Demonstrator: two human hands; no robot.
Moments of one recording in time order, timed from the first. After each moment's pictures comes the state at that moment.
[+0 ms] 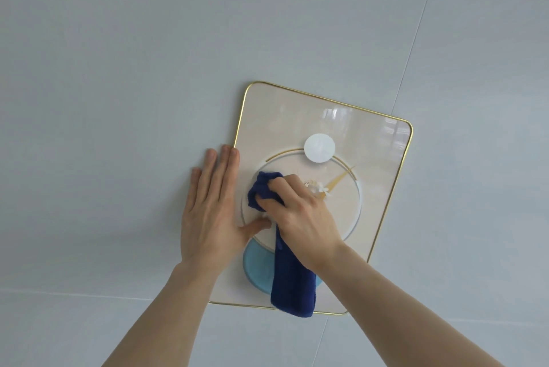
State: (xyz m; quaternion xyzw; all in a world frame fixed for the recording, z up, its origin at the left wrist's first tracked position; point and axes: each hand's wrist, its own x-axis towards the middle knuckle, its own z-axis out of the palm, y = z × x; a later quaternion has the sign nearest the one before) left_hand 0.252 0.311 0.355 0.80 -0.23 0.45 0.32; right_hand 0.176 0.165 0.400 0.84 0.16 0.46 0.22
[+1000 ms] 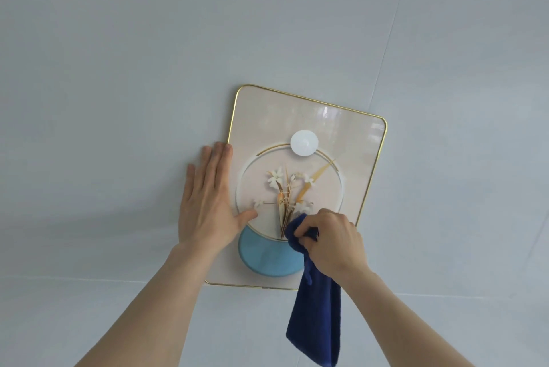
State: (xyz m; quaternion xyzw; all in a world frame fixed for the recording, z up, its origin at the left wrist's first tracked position) left_hand 0.230 0.326 0.367 0.83 -0.25 0.38 0.31; right_hand 0.100 0.143 0.383 0.95 -0.13 0.29 -0.06
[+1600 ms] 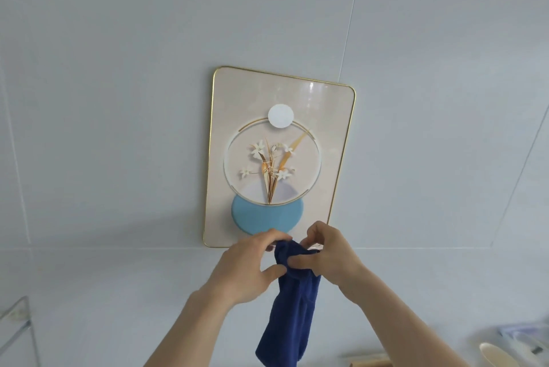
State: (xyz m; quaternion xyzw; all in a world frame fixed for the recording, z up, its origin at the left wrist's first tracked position) left_hand 0.116 0.305 0.289 0.82 -0.43 0.04 0.36; right_hand 0.028 0.127 0.316 0.85 -0.14 0.18 -0.48
